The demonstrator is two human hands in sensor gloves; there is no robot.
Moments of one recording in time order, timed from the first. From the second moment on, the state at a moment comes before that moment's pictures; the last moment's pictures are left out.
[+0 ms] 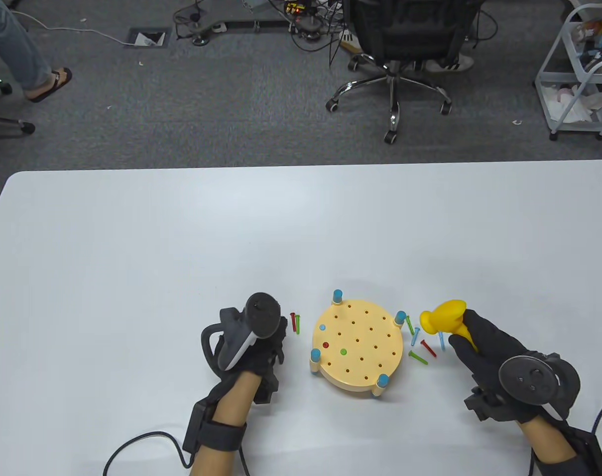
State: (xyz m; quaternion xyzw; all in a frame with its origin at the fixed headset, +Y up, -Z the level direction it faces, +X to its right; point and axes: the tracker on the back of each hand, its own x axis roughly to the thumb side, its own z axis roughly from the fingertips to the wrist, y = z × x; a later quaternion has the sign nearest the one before) left_hand -0.116 -0.726 -0.283 -0.07 0.03 0.14 0.99; right_hand 0.283 -0.691 -0.184 0.09 -0.21 0.94 0.24
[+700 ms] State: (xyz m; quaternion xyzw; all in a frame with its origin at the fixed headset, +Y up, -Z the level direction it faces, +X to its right) left_hand -0.086 -0.765 -0.324 -0.13 0.11 0.04 0.98; right_hand 0.274 -0.701 -0.184 0.12 -0.19 0.95 0.21
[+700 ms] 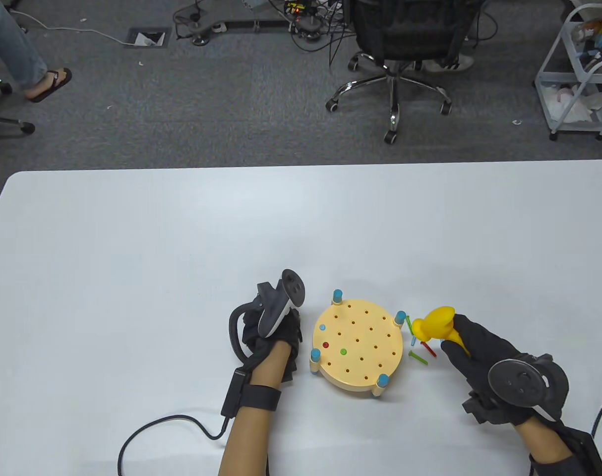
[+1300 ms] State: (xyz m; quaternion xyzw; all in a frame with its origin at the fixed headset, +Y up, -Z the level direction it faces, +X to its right) left_hand -0.076 -0.764 -0.331 -0.16 0.15 0.04 0.97; right_hand 0.273 -0.703 -0.184 0.12 -0.19 0.95 0.21
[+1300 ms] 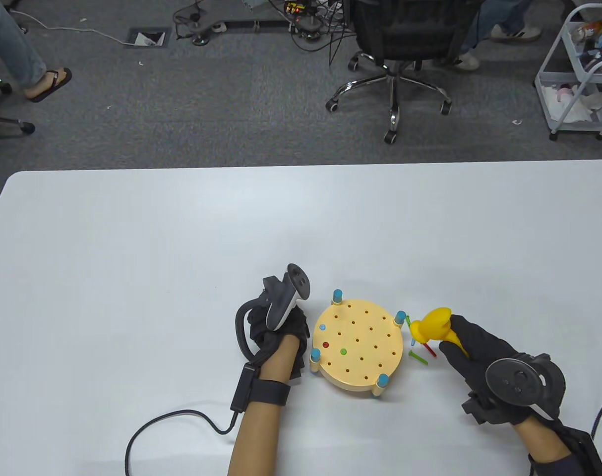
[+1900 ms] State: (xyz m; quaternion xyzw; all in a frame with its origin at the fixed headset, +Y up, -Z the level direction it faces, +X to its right) left_hand -0.075 -0.763 -0.332 -0.16 0.17 0.04 0.97; right_hand 0.271 -0.706 -0.185 0.12 -0.18 0.95 0.21
